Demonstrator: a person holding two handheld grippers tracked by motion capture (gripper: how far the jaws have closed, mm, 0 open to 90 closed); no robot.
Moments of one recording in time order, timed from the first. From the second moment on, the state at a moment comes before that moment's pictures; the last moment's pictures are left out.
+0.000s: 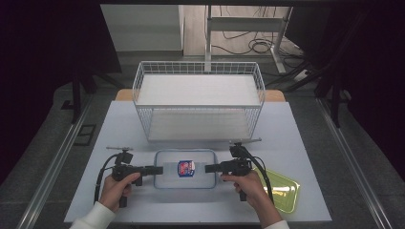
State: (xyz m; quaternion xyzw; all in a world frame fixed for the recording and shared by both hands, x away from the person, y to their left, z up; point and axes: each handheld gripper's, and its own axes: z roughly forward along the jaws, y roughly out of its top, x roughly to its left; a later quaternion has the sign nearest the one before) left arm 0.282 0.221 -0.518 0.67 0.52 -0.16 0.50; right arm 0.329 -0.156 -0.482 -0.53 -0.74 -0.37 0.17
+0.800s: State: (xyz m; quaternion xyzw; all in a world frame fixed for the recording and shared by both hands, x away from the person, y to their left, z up) left arm 0.278 0.223 -0.514 0.66 0.52 -0.16 0.51; right arm 0.321 -0.161 -0.471 -0.51 -0.75 -0.40 0.15
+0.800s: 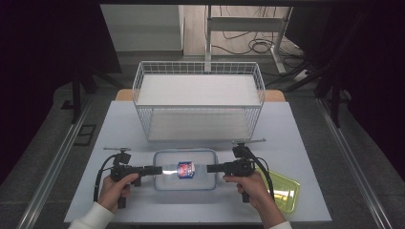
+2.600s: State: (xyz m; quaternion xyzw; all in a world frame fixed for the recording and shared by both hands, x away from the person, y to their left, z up) left arm 0.282 0.213 -0.408 0.69 0.46 -0.09 0.55; right arm 0.304 -0.176 -0.376 -0.46 -0.74 -0.48 0.07
